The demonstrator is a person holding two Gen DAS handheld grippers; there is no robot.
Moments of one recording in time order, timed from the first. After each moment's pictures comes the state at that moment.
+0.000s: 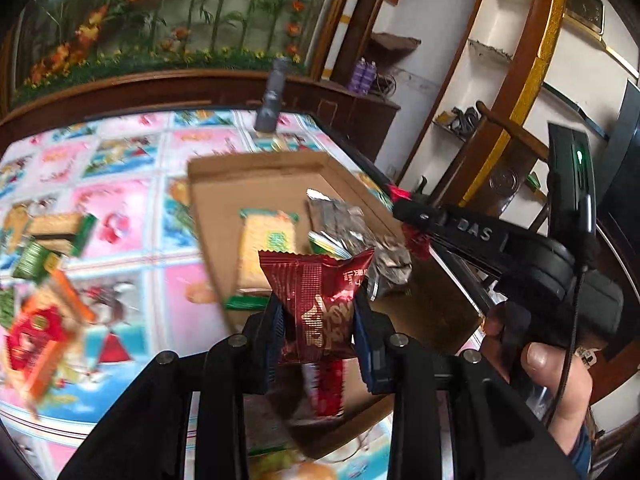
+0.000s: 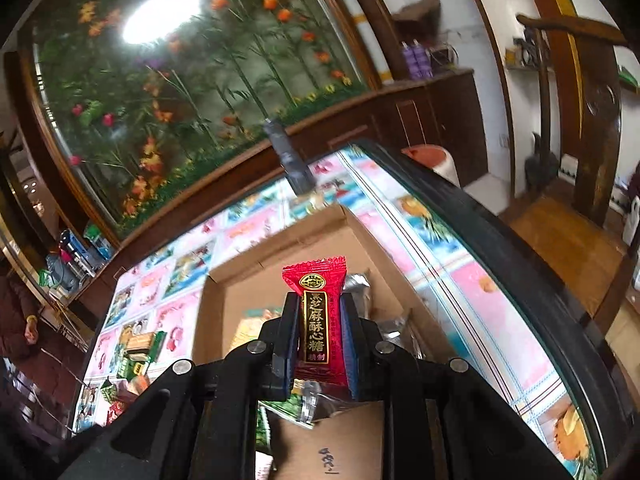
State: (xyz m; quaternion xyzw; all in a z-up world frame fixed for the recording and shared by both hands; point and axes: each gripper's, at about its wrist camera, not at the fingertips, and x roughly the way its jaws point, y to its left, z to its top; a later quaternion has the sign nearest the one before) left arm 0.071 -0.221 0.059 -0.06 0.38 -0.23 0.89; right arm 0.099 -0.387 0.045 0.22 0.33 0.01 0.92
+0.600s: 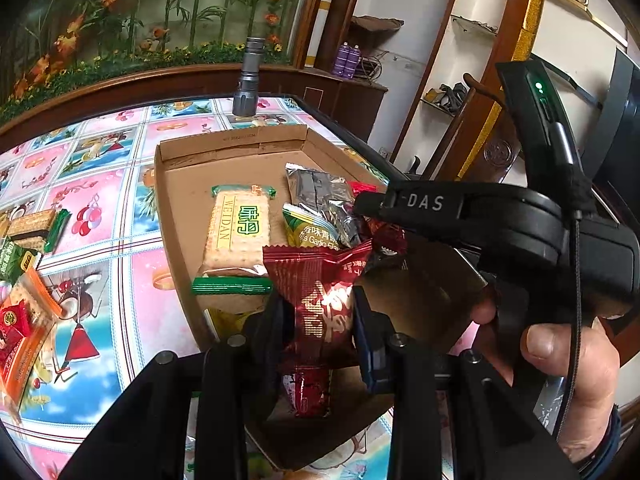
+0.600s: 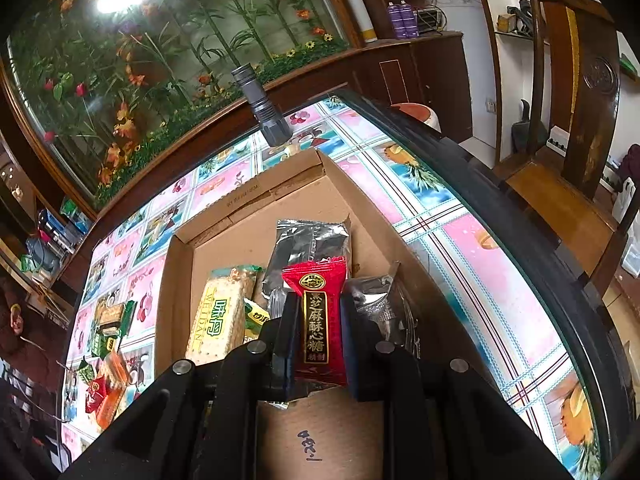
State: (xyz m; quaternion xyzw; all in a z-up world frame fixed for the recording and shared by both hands) left arm 0.065 -0.242 0.040 -0.02 0.38 -0.24 0.89; right arm 0.107 -0.382 0.026 0.20 0.40 0.00 0.89
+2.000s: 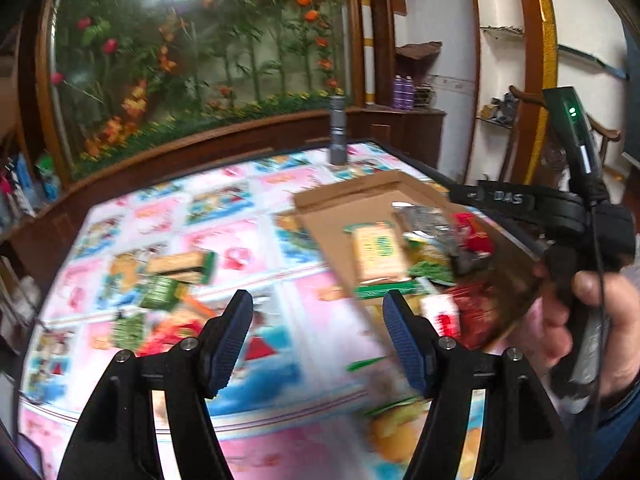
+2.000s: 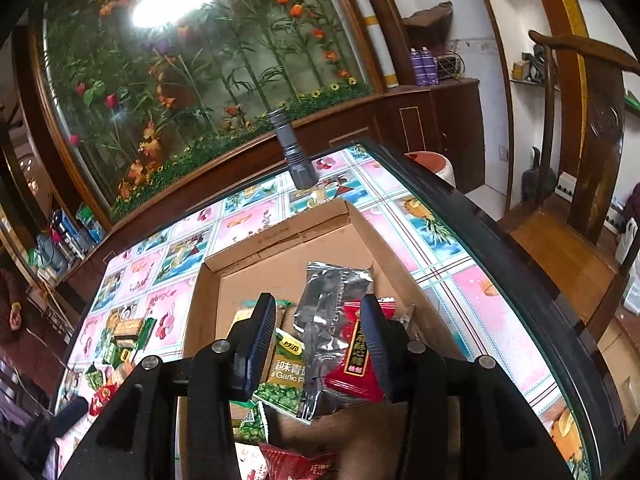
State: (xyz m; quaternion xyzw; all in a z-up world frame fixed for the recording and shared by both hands) left arm 0.020 -0.160 0.081 0.08 0.30 -0.11 0.95; right arm 0.094 -0.366 0.051 0.17 0.32 0.02 0.93
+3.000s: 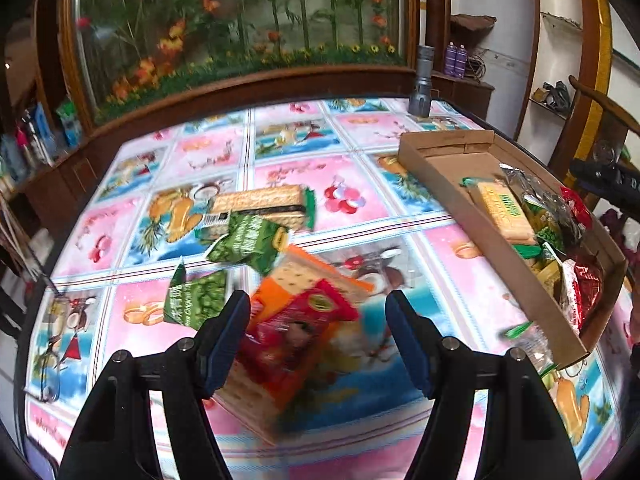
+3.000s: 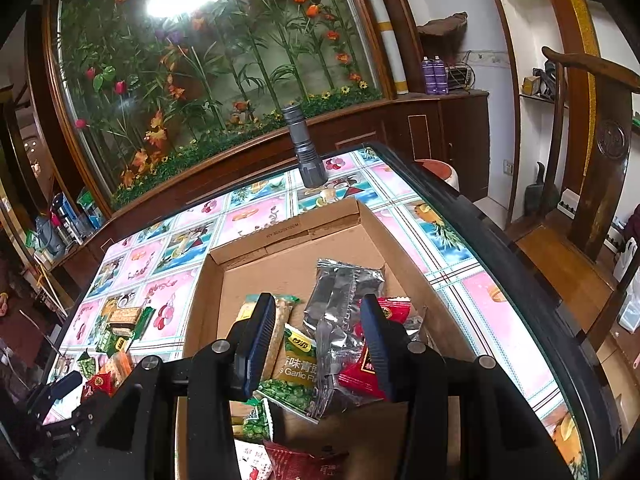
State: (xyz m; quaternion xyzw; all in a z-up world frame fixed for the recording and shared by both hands) left arm 0.079 -0.057 0.037 0.04 0.39 -0.07 0.92; right arm 0.094 -0.355 0.050 0.14 0.32 0.02 0.94
